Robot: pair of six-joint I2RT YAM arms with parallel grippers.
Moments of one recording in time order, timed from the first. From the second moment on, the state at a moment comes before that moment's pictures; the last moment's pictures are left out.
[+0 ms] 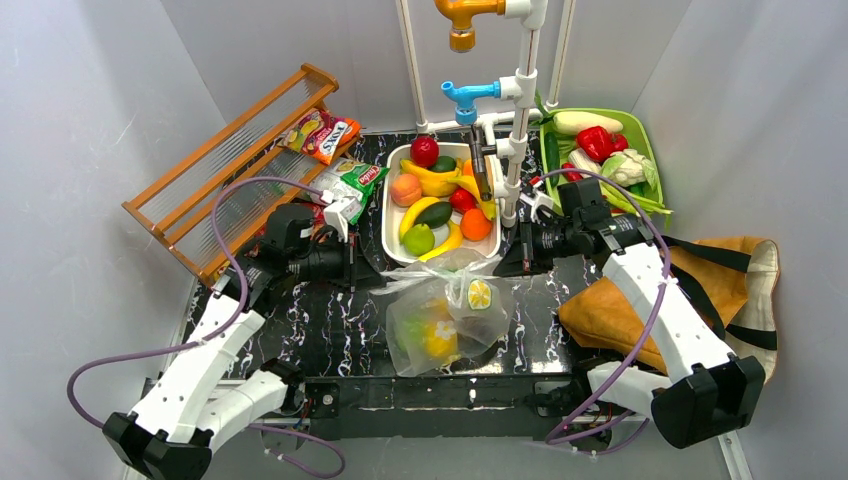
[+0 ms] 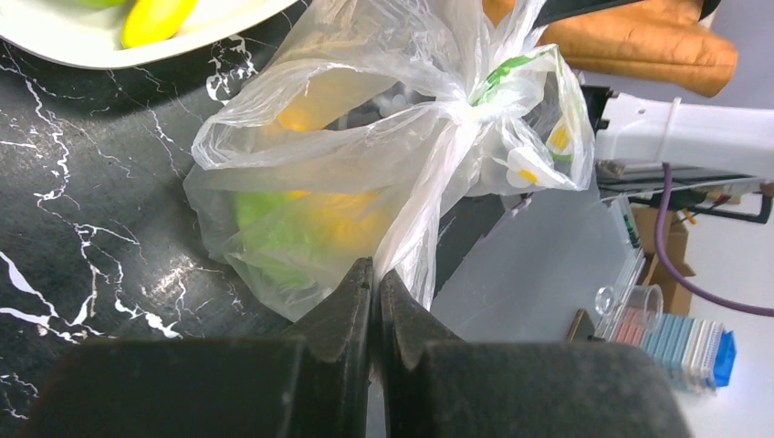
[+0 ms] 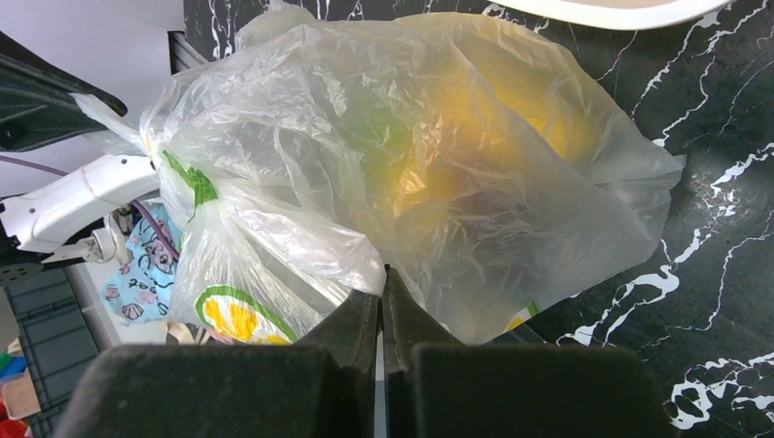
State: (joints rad) left arm -0.46 0.90 0.99 -0.79 0.59 -0.35; right arm 0.33 1.13 1.08 -0.93 -0.70 0.35
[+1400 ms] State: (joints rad) left arm -0.40 0.77 1.02 -0.82 0.37 -0.28; right arm 0.66 1.13 1.12 -0.81 -0.59 0.21
